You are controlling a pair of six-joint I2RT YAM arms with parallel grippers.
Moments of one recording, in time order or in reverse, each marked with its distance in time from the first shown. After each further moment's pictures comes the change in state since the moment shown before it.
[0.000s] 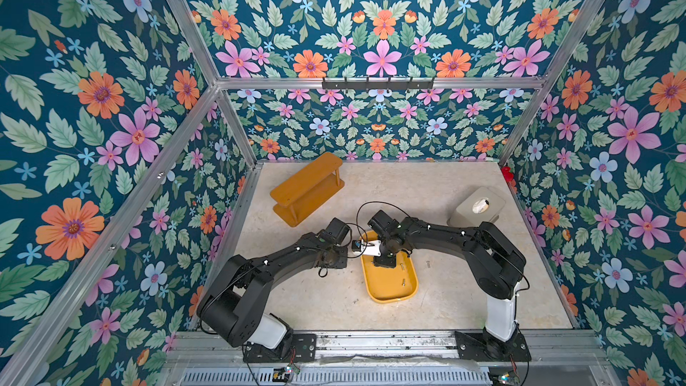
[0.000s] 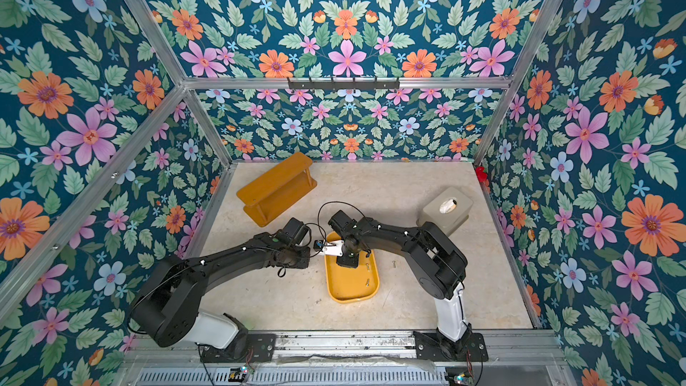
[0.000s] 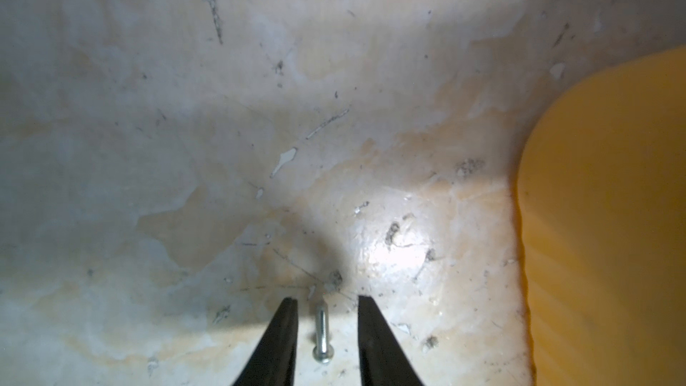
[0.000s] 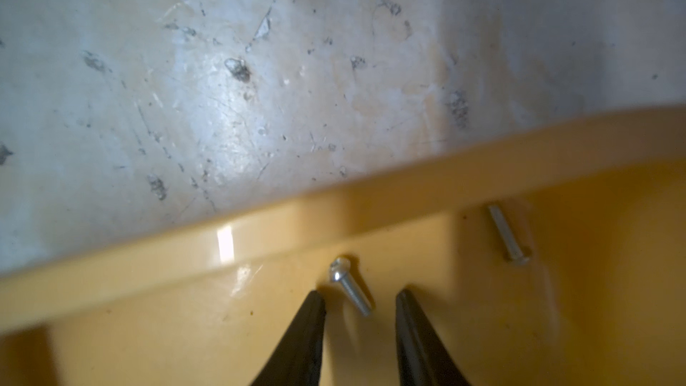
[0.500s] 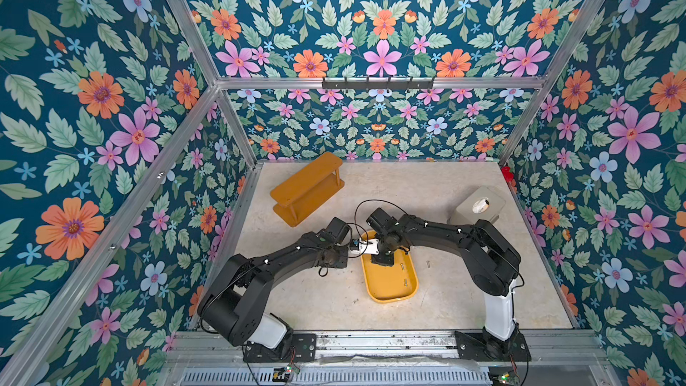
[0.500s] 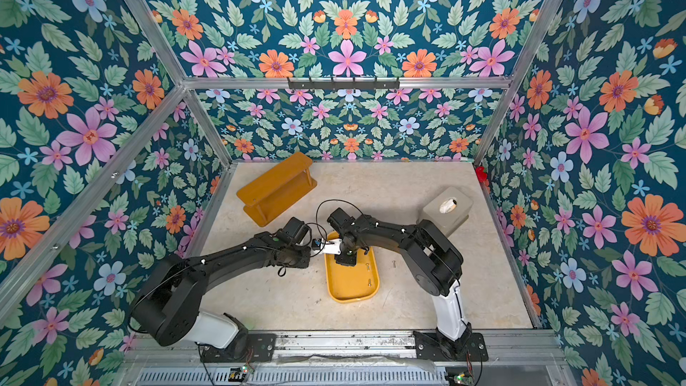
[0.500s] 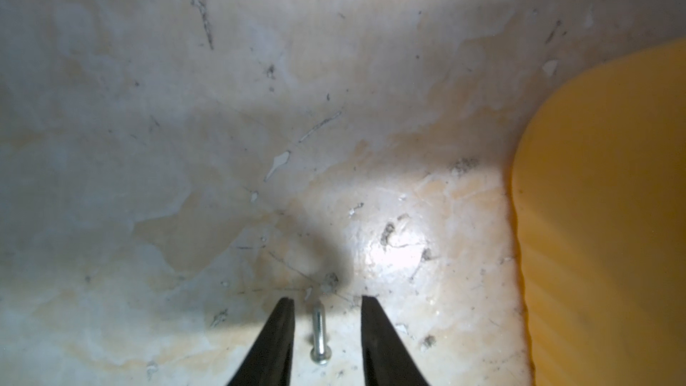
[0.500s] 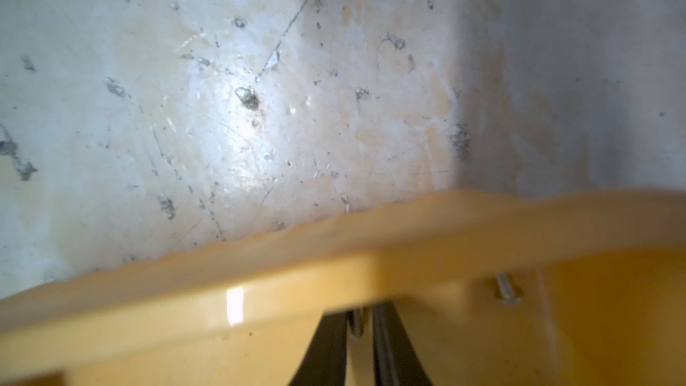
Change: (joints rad) left arm 0.000 0.005 0.009 -0.003 0.009 0.019; right arm -0.010 0.037 0.040 -0.035 -0.055 -0.024
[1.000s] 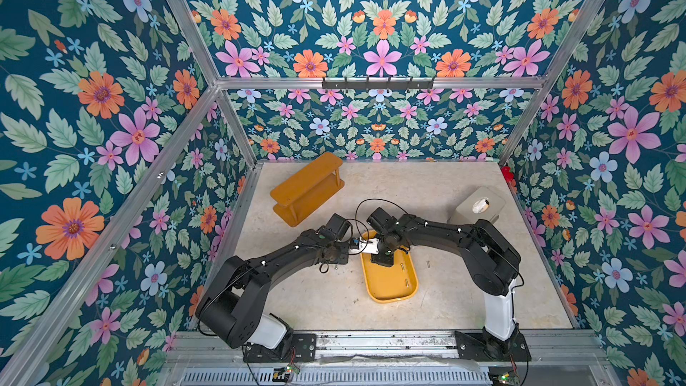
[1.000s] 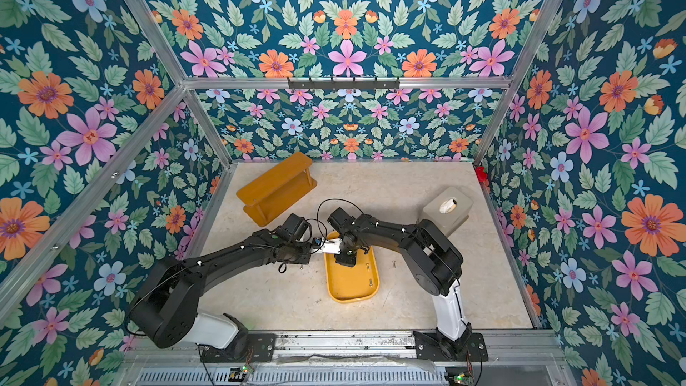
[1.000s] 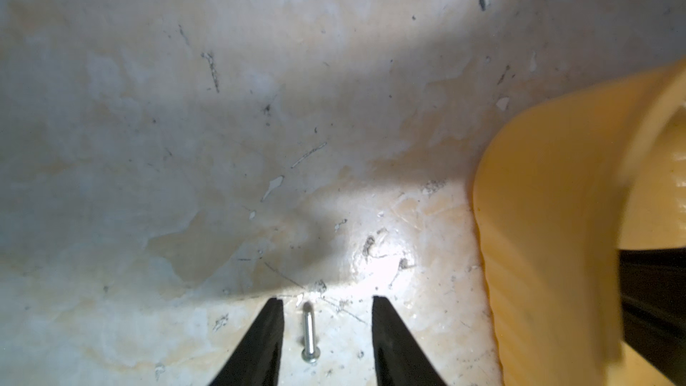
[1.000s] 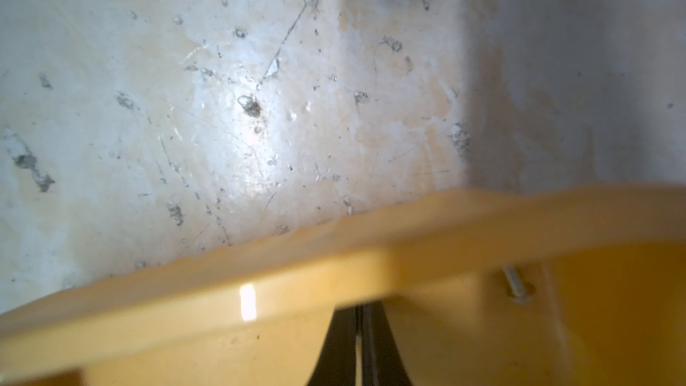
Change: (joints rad) left arm 0.000 -0.014 0.039 -0.009 -0.008 0.003; right arm -0.015 -0.020 -0.022 0.009 -0.023 0.066
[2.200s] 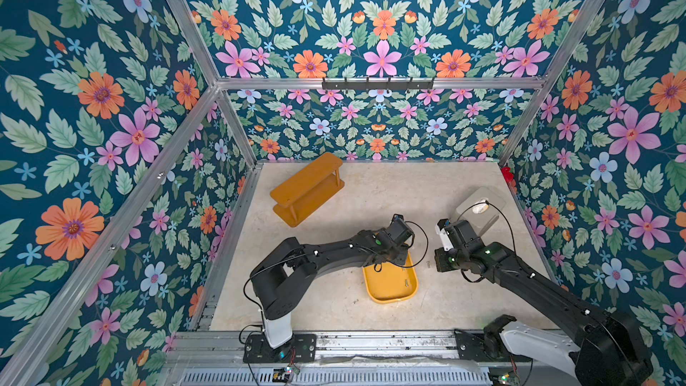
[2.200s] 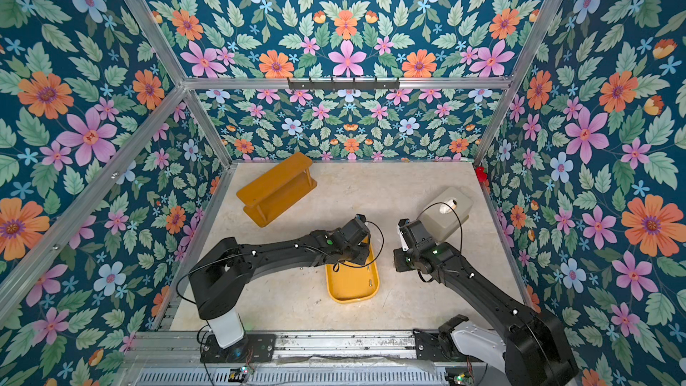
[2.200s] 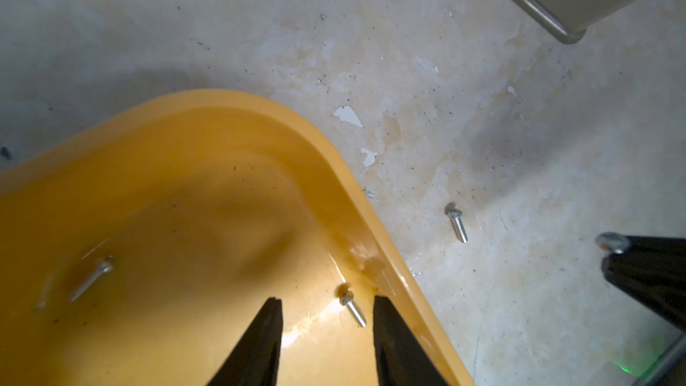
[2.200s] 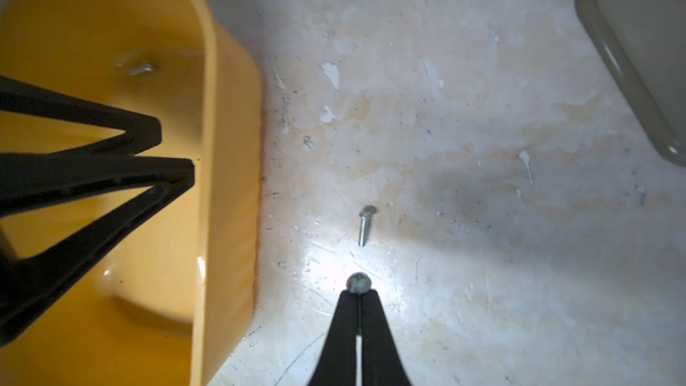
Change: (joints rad) left arm -0.415 0.354 0.385 0.164 -0.034 -0.138; right arm -0.301 -0.842 -0.605 -0.023 0.218 0.949
